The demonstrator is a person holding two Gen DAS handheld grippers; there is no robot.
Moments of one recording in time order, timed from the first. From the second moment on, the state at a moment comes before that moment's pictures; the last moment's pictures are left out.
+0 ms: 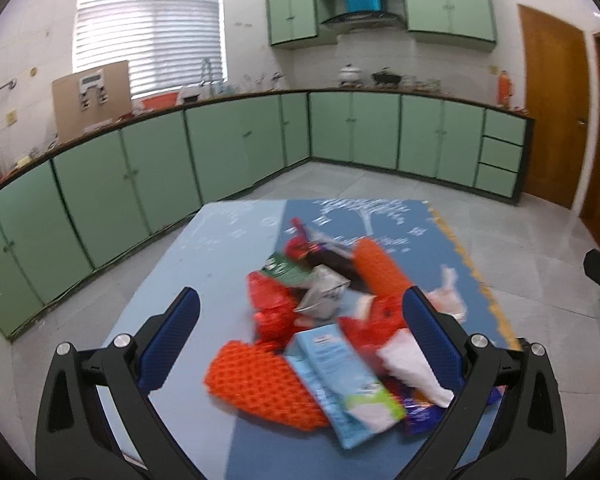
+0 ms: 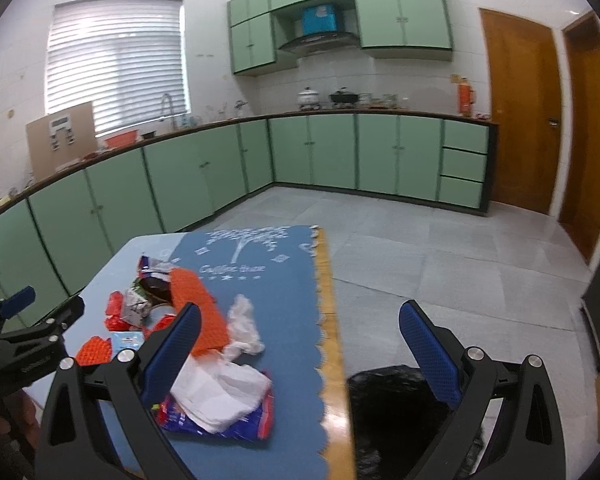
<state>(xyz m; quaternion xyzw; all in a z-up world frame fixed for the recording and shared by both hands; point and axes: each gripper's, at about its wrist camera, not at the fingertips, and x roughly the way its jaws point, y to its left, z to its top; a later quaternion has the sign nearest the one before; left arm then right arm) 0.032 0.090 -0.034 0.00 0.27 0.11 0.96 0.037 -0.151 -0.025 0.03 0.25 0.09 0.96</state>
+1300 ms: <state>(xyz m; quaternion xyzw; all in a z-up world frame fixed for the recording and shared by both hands) 0.098 0.127 -0.083 -0.04 0.33 0.09 0.94 0.168 -0.029 -0.098 0.01 0.37 0.27 0.89</state>
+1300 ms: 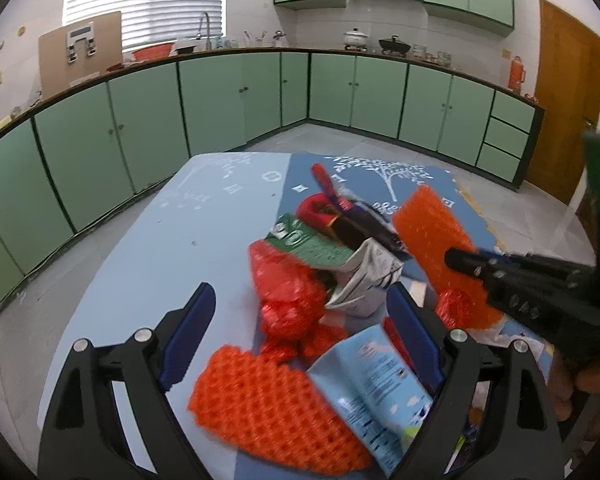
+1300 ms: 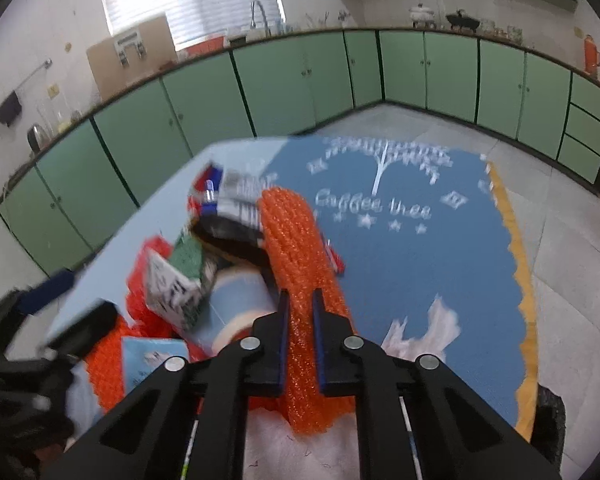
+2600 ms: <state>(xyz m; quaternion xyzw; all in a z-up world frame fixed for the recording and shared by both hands) 0.095 0.115 -0.073 -0.05 0.28 0.09 0.96 0.143 -0.065 -0.071 0.03 0.34 0.26 0.91</state>
